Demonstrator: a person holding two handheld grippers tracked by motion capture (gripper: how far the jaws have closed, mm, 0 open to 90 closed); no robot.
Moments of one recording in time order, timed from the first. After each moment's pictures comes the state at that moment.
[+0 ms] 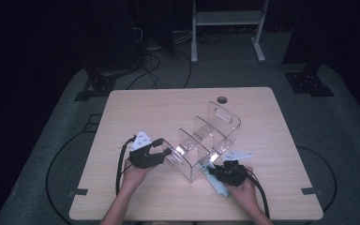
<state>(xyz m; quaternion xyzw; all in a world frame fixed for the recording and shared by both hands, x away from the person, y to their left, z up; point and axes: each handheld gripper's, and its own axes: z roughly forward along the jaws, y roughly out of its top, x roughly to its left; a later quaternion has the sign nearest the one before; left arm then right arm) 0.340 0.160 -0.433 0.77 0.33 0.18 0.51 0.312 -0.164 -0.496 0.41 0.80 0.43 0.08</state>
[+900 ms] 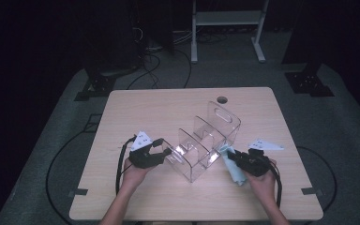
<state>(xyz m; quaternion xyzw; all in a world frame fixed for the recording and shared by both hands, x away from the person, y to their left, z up) 0.340 0.160 -0.432 0.78 0.32 0.18 0.51 0.318 -0.224 -0.453 0.46 0.73 0.49 0.14</state>
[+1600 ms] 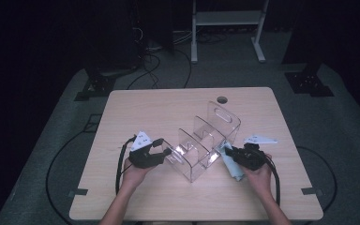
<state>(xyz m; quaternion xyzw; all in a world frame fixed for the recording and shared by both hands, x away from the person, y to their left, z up) 0.339 0.160 -0.432 0.78 0.32 0.18 0.51 0.342 -0.216 -0.468 0.47 0.74 0.47 0.13</state>
